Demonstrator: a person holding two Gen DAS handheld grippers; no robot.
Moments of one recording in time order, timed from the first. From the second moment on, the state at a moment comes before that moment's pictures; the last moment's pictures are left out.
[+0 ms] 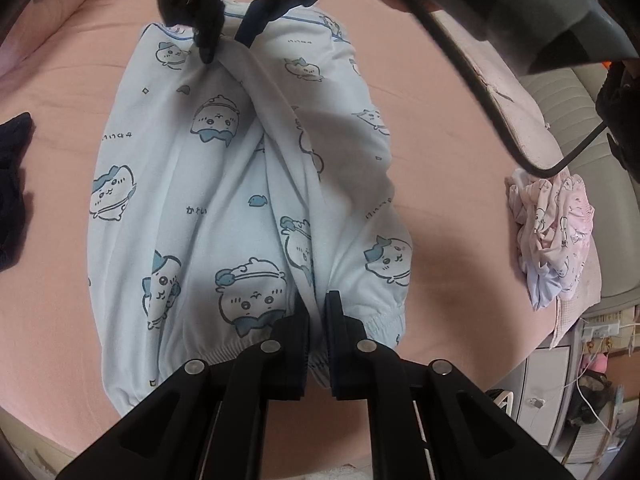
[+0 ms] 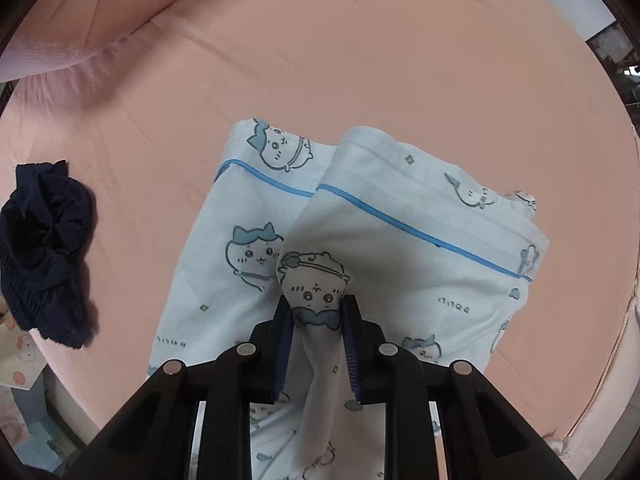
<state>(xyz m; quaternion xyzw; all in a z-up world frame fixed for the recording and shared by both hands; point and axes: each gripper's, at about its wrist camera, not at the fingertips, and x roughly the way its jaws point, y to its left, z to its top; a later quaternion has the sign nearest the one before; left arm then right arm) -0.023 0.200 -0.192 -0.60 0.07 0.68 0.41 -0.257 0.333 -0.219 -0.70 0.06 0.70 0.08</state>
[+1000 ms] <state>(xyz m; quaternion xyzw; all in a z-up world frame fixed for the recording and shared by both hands) -0.052 0.160 -0.149 -0.60 0.04 0.70 0.40 -0.246 0.358 -0.175 -0.65 0.12 0.75 0.06</state>
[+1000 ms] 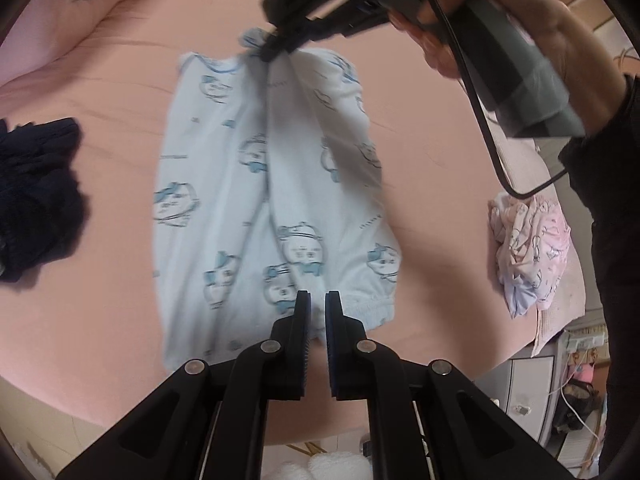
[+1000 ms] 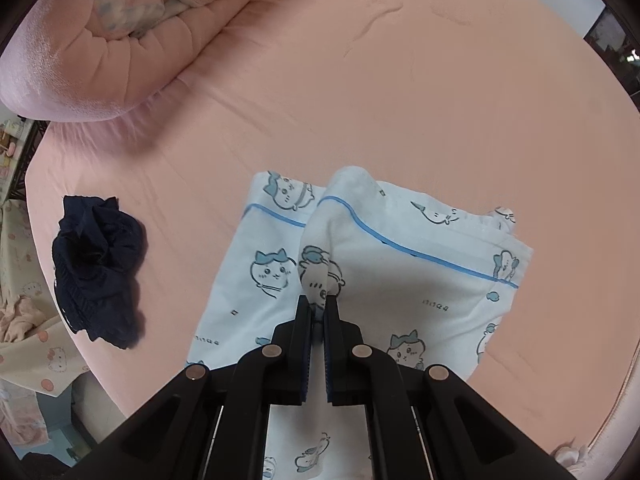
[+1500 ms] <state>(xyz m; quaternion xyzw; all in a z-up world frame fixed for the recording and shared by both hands) -0.057 0.189 -0.189 -0.64 0.00 0.66 0.41 -0.264 0.336 -0.176 -0.64 0.11 0.76 0.04</state>
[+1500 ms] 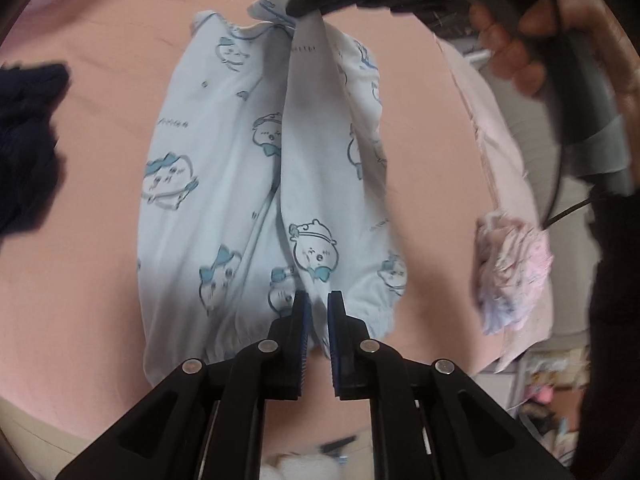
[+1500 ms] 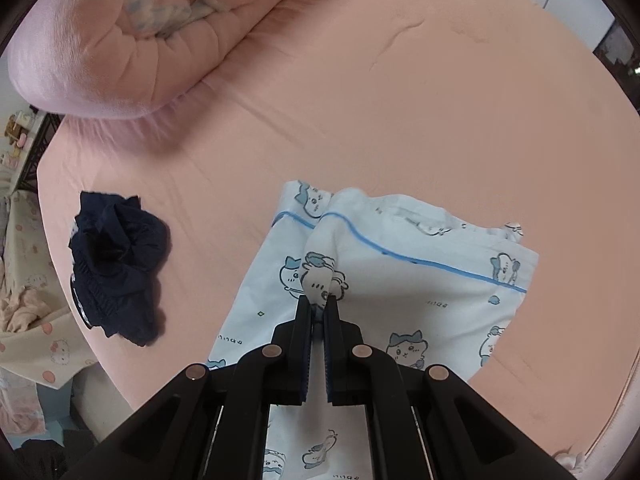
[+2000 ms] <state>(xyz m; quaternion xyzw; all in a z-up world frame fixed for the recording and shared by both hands) -0.055 0.227 -0.212 -0.66 0.02 0.64 0.39 -0.239 0.365 -0.147 -0.63 0.12 0.77 0.04</state>
